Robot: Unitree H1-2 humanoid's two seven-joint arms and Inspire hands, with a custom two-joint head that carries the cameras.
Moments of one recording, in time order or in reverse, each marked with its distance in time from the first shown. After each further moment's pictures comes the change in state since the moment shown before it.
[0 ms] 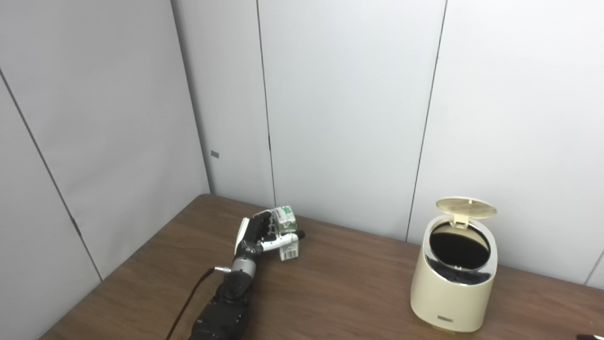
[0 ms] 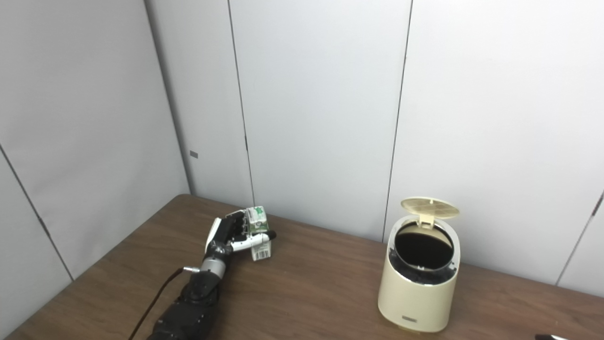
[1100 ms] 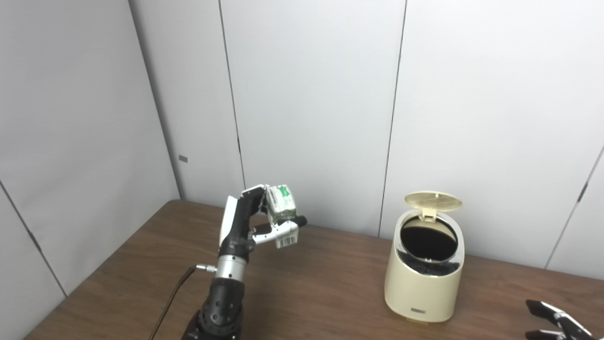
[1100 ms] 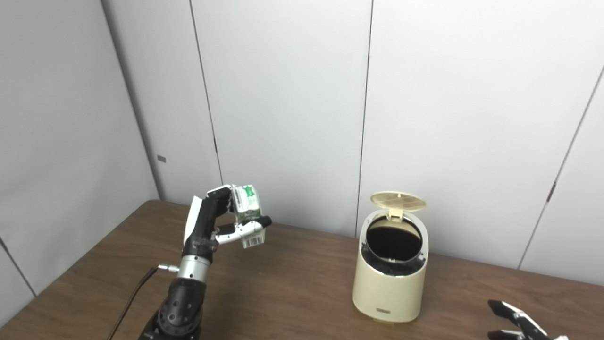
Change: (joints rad) left arm 0.237 -0.113 -0.043 -0.869 0.235 0.234 0.081; right arm -0.039 0.078 0.027 0.032 -0.009 0.013 -0.021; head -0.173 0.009
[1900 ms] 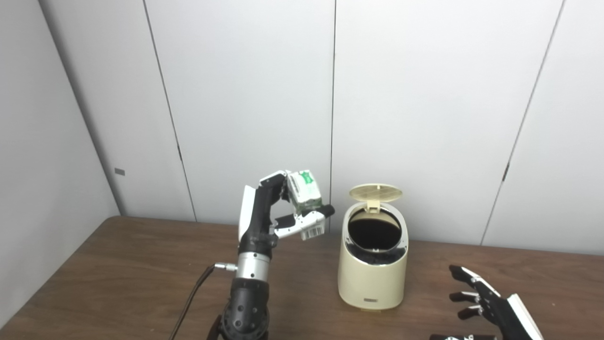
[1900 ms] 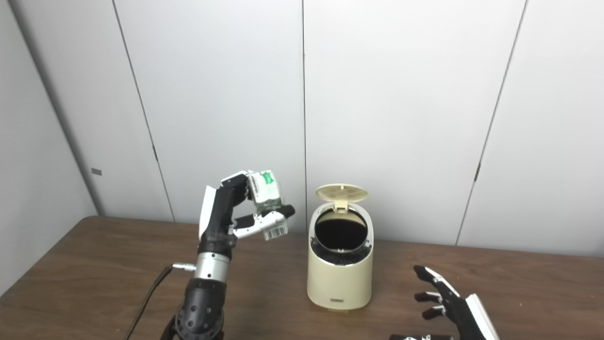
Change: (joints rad) left arm -0.116 -0.214 -0.127 -0.029 0.097 0.048 0.002; right arm -0.004 0.033 0.048 -0.023 -0.052 -0.027 -0.029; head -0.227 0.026
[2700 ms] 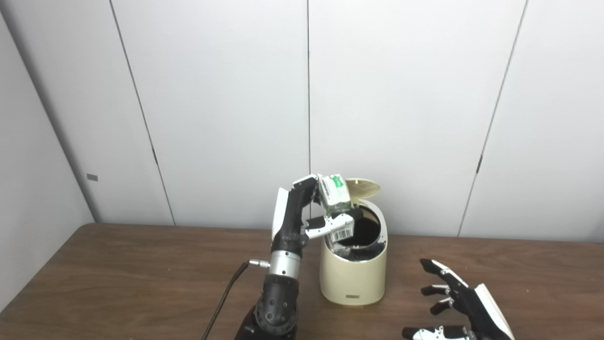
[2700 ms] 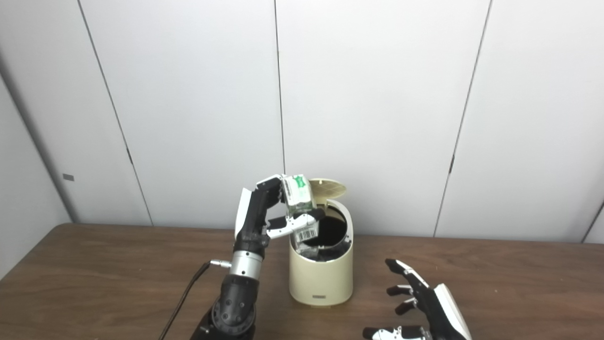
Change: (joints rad) left arm -0.134 -0.086 -0.049 0.396 -0.016 -0.264 0.049; right arm 0.000 0.030 0.024 -0.014 -0.039 0.006 -0.009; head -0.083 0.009
